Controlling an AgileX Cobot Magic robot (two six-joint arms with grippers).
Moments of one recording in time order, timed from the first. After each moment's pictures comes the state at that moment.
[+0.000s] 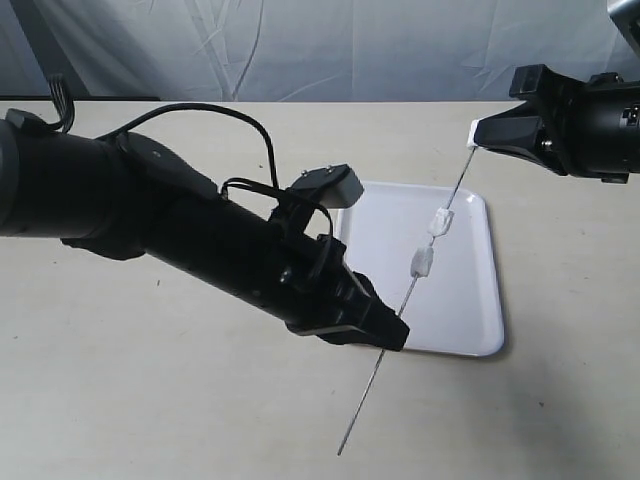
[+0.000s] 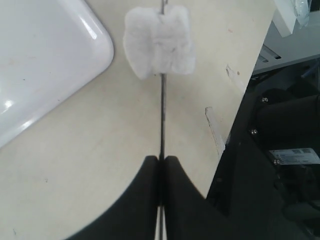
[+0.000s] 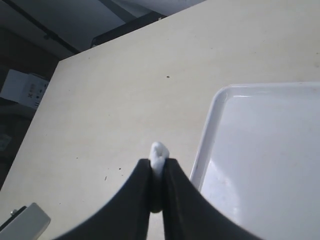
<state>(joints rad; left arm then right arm) -0.71 1.74 -0.92 -1.36 0.76 1.07 0.02 1.35 -0.73 1.47 0.67 -1.01</state>
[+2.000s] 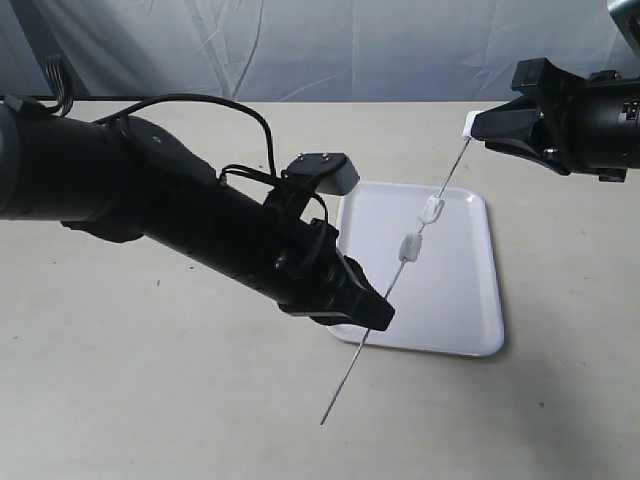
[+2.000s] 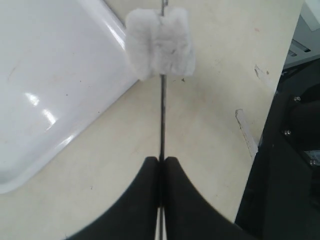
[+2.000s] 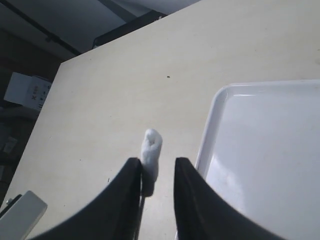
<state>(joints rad) -0.68 1.75 -0.96 -1.28 0.72 1.08 0.01 1.38 -0.75 1.46 0.71 -0.99</state>
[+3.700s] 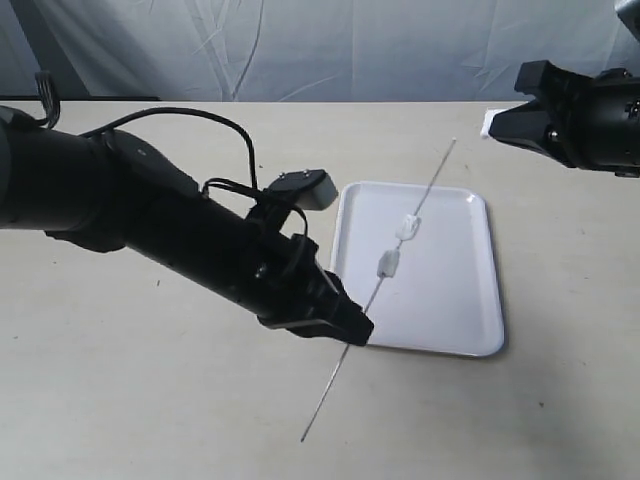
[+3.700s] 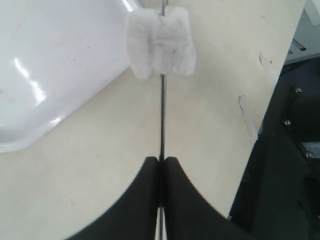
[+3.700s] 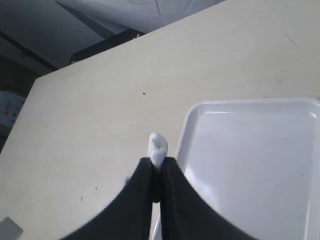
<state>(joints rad) -0.64 1.75 -0.91 -1.28 0.76 1.05 0.01 1.38 -0.75 1.46 0.62 -1.01</state>
